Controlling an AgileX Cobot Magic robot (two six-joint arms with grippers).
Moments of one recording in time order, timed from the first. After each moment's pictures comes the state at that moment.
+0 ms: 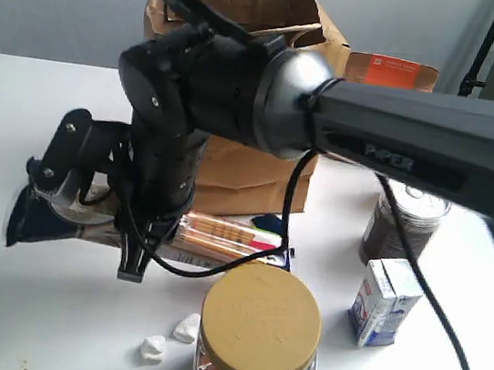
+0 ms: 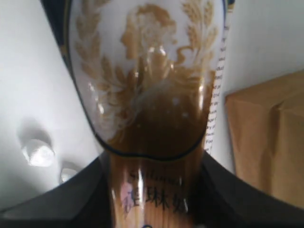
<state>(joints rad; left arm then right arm) 0.16 0.00 0.00 0.12 0.06 0.16 1.20 2.10 -1.76 -0.04 1.01 -0.62</state>
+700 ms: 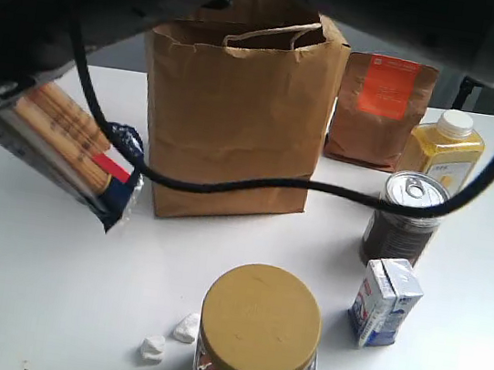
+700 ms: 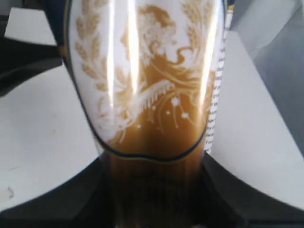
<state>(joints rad) 0.16 0.00 0.00 0.12 0.06 0.16 1.29 1.79 -1.76 0.28 0.63 -0.62</state>
